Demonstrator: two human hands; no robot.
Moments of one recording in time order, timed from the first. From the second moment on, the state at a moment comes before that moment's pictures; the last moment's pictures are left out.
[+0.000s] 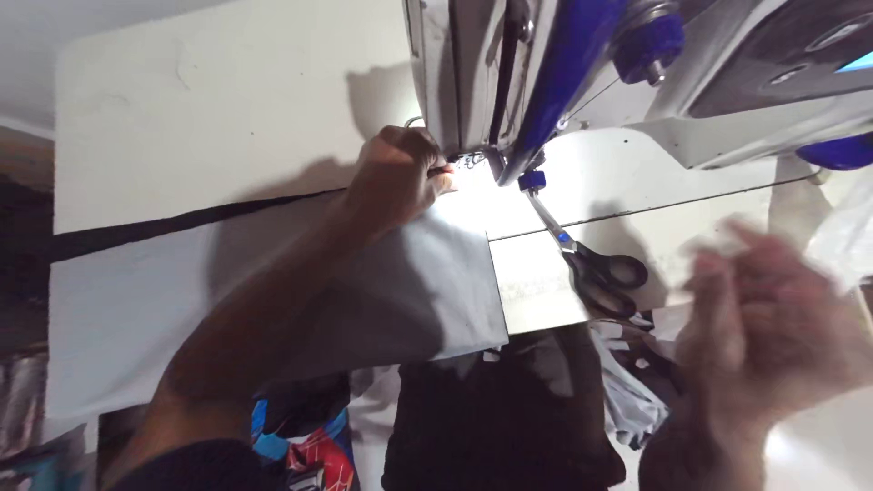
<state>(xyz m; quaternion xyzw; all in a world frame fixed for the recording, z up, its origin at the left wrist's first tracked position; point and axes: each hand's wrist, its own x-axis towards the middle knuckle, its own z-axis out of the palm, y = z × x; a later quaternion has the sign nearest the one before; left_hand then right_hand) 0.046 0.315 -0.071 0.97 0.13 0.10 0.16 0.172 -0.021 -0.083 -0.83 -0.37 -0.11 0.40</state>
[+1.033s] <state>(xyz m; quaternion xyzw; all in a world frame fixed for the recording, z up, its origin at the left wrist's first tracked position) 0.035 0.354 -0.135 0.99 0.01 0.11 0.05 0.145 -0.064 -0.106 -0.74 -0.36 -0.04 0.56</state>
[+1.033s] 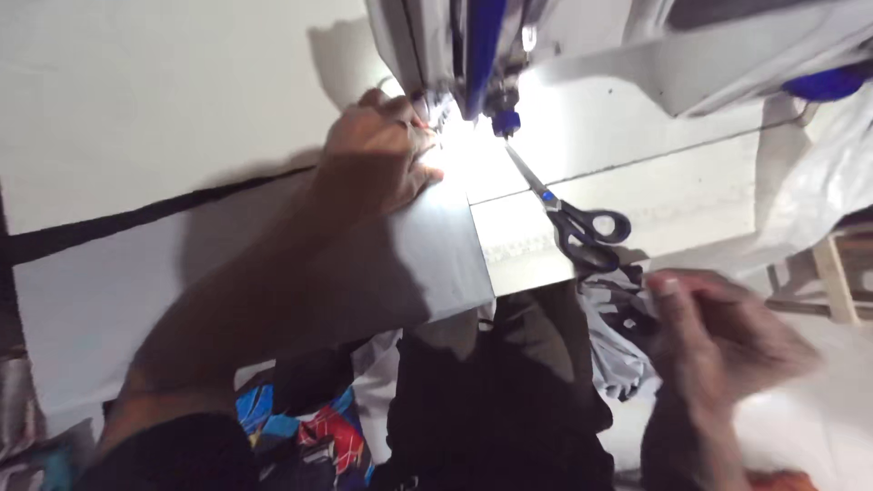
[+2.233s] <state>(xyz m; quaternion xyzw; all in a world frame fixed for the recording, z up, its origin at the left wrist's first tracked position) -0.060 0.240 -0.113 0.96 -0.22 0.02 0.17 0.052 -0.013 -0.142 -0.80 -0.53 -0.06 0.27</state>
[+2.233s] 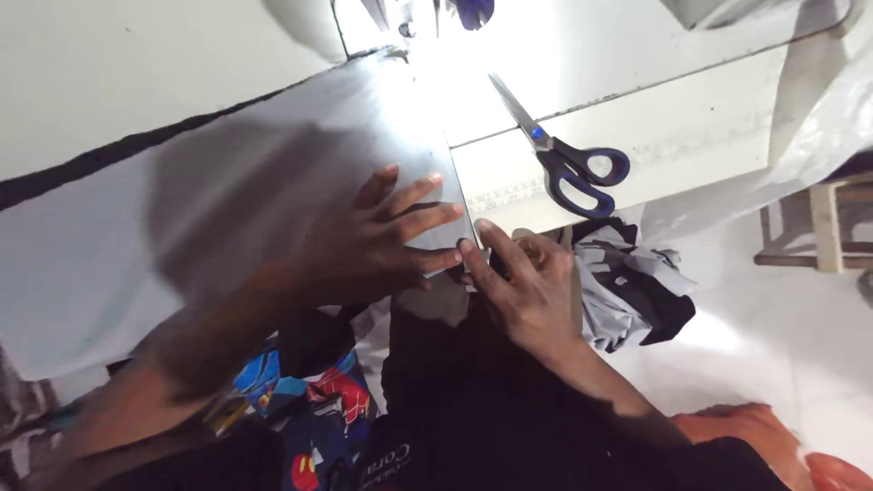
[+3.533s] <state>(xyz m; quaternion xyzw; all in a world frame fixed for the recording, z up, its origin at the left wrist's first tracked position) 0.091 0.391 -0.129 0.96 0.02 0.26 0.11 0.080 0.043 -0.111 -0.83 -0.54 -0.05 0.16</state>
